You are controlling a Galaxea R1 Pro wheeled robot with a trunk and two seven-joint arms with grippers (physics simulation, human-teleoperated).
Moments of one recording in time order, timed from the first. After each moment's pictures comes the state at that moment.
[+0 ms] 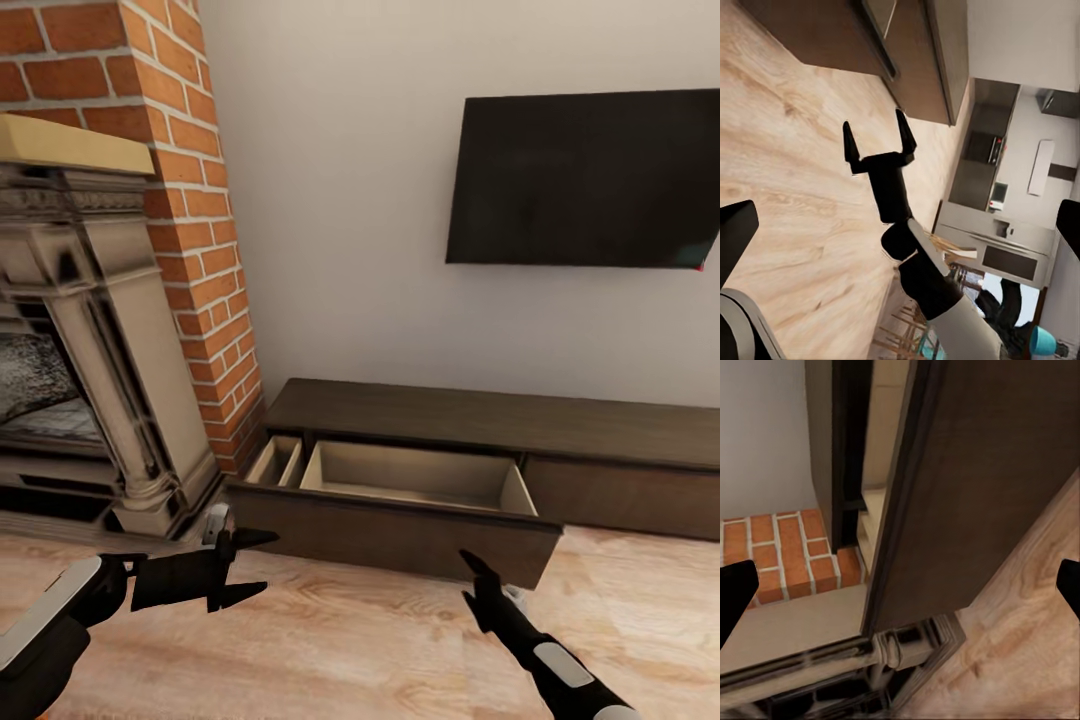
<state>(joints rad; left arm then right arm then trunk) -0.34 0.44 -0.25 -1.36 2.11 0.99 0.37 -0.53 -0.10 0.05 -0.26 -1.37 0.29 0.55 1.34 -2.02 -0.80</state>
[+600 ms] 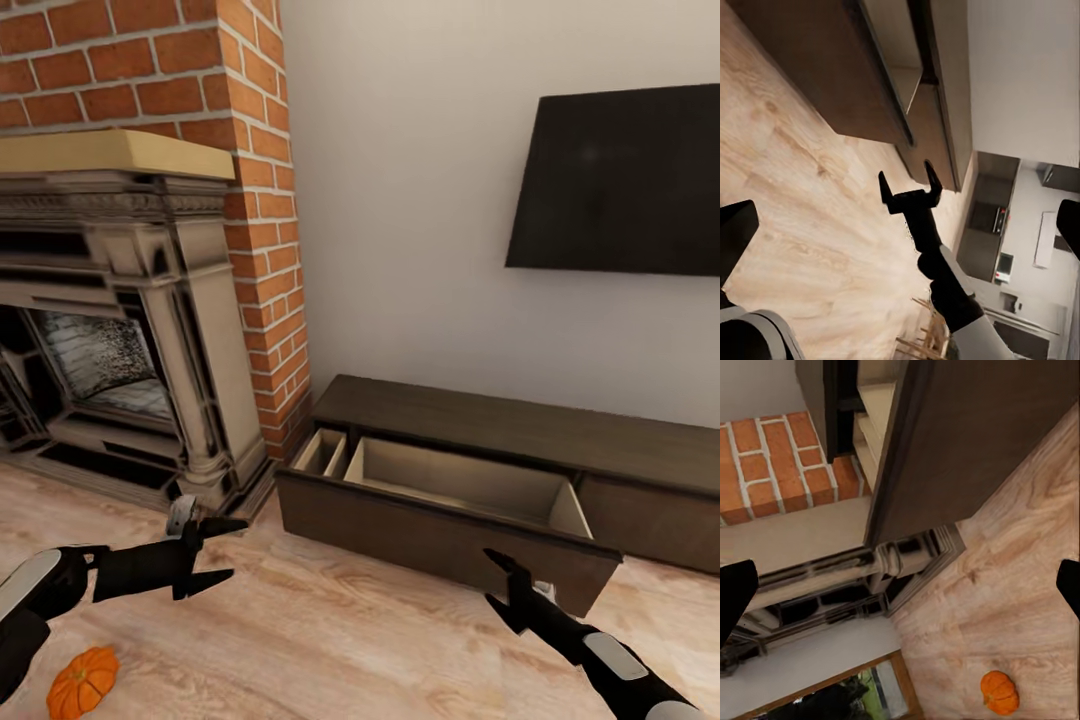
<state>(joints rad) -0.34 0.53 -0.19 -1.35 2.11 1.00 0.36 -0.54 -0.24 0.05 -0.31 -1.38 0.60 0.53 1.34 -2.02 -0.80</state>
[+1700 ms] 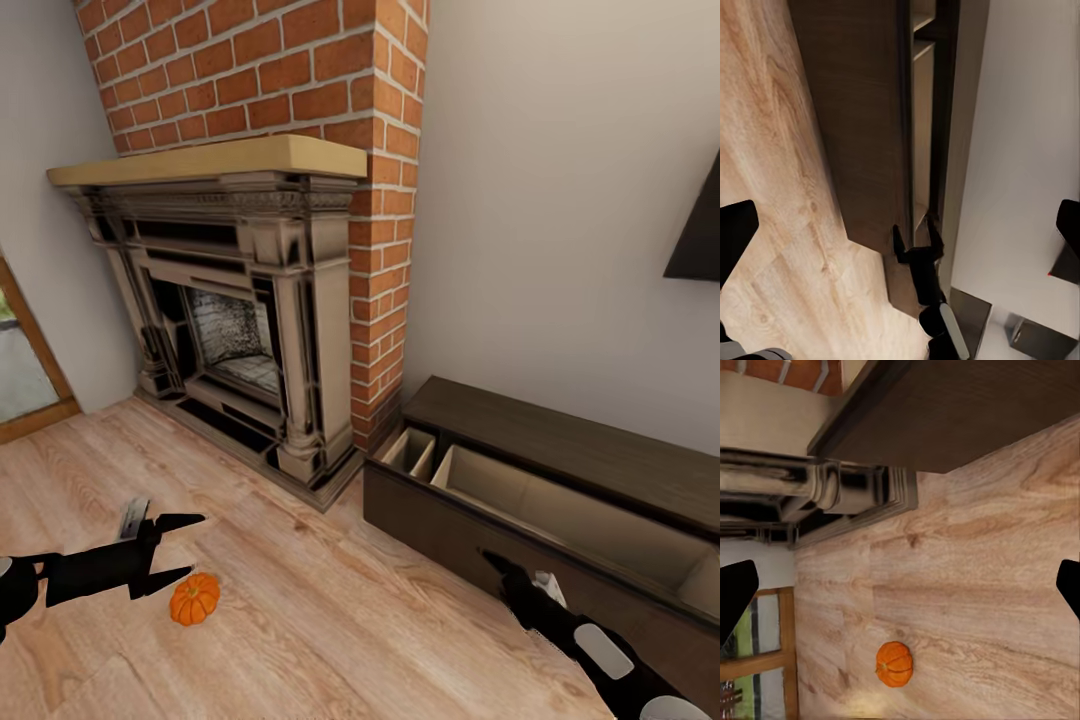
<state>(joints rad) -0.34 0.58 -0.06 -1.20 2.11 1.00 0.36 -0.54 -0.23 0.10 -0.36 -1.20 0.35 0.47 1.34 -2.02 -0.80</state>
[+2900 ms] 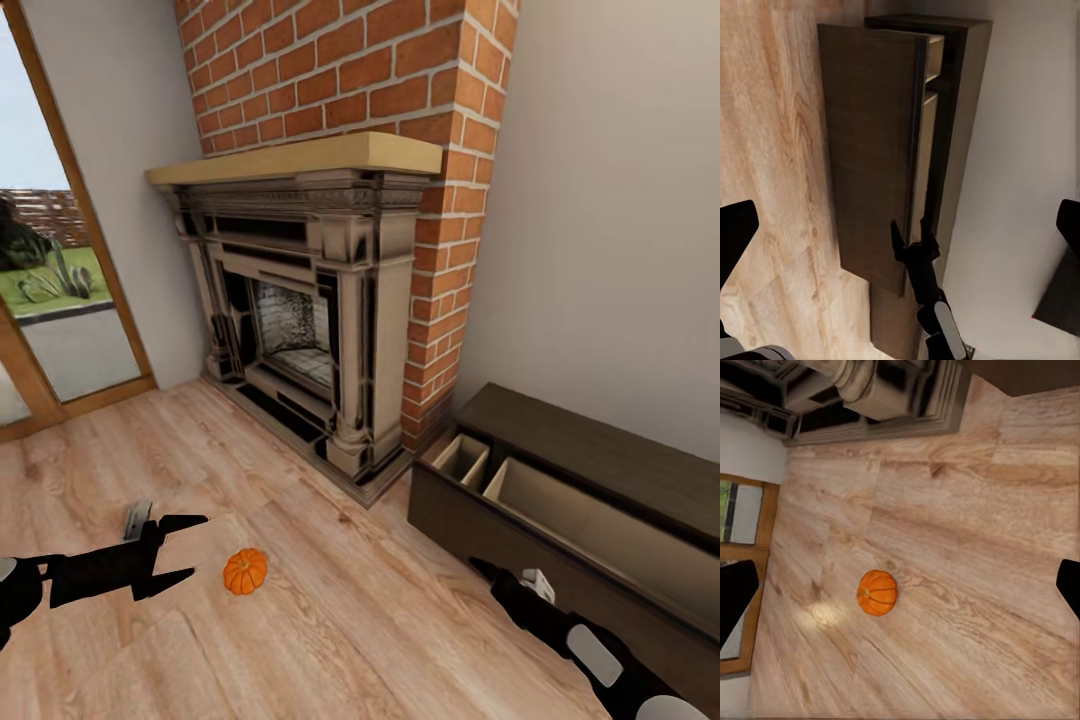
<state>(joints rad) -0.34 0.57 -0.06 -1.19 2.11 1.00 0.36 -0.54 -0.23 0.13 -0.37 -1.00 0.30 0.56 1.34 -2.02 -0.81</state>
